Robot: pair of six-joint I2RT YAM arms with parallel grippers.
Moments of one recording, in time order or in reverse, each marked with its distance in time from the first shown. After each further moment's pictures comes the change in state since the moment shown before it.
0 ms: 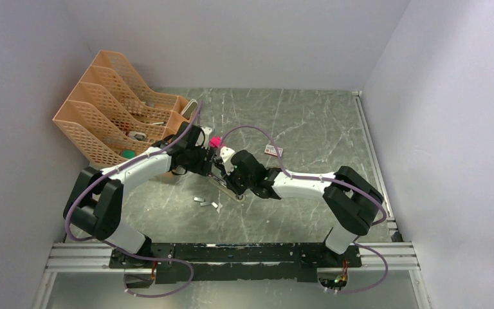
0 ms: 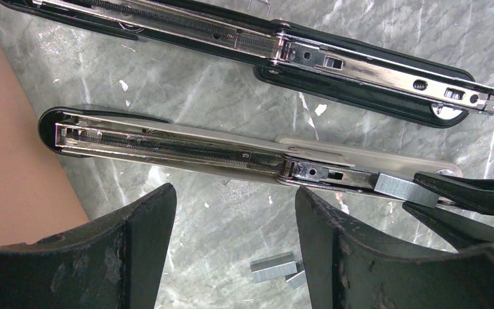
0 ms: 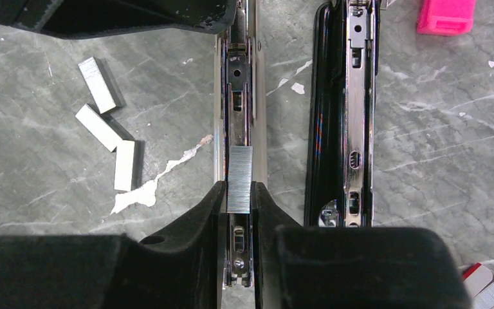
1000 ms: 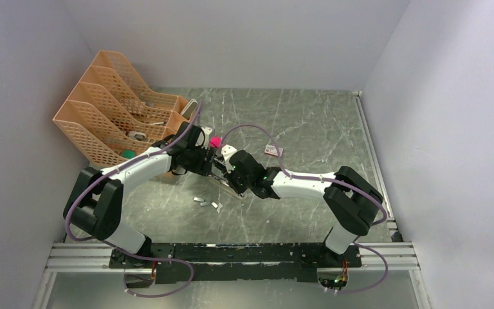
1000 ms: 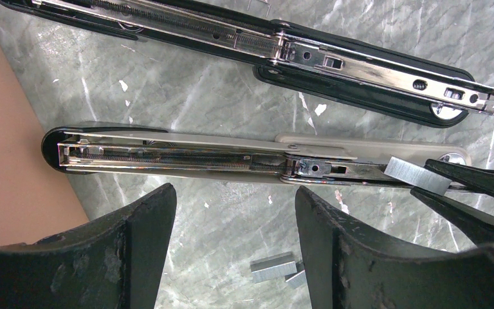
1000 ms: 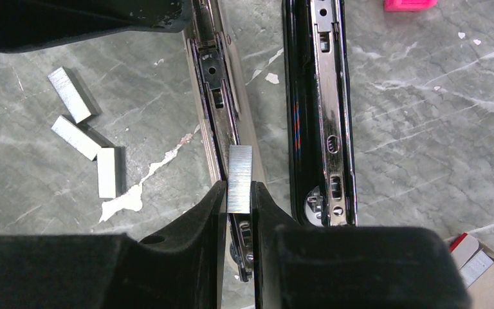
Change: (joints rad) left arm -0.001 0.000 0.000 0.000 0.000 0.000; right arm 0.005 0.000 0.019 -0.048 0.098 0.056
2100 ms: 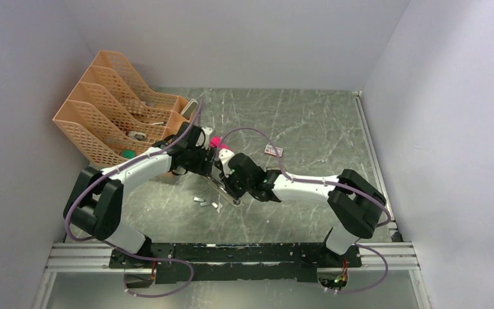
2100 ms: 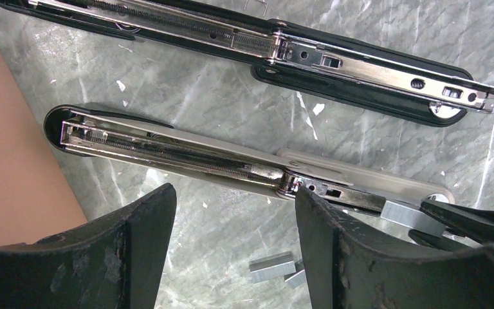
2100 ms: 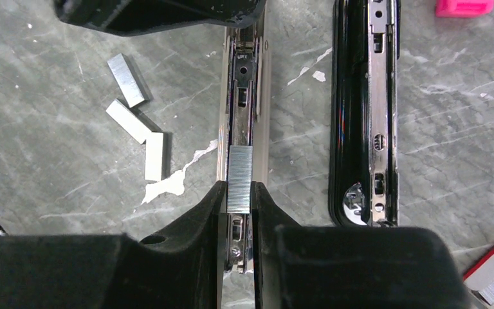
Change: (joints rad) left arm -0.004 0.000 0.000 0.000 0.000 0.000; right arm 0.040 -0.022 -0.005 -0.011 -0.060 0.018
